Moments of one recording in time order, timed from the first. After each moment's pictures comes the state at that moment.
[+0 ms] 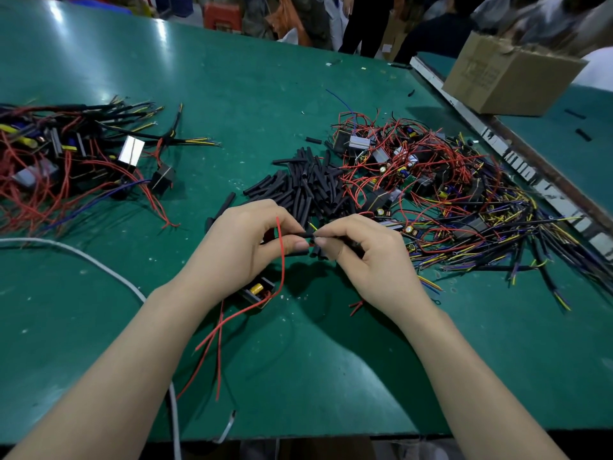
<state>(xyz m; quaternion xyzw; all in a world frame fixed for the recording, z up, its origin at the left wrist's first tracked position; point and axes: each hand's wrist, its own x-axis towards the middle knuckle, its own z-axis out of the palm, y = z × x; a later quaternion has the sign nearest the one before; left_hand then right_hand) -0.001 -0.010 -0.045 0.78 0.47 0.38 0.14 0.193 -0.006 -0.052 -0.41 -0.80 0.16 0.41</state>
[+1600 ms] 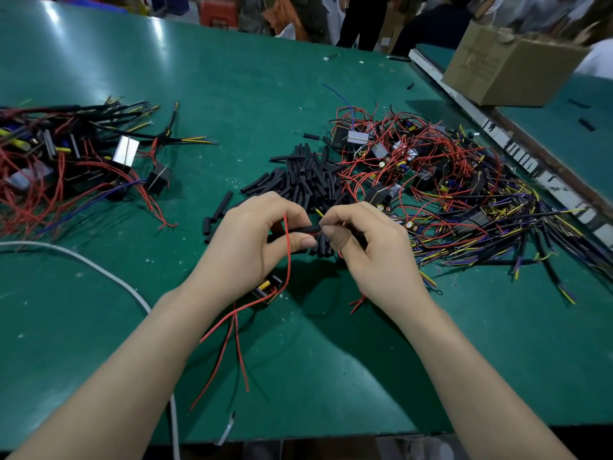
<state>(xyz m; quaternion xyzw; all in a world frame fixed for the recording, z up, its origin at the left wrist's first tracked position) 0.008 -0.010 -0.047 0.77 0.45 0.43 0.15 0.190 -0.006 -0.047 -0.41 -0.79 0.14 0.43</state>
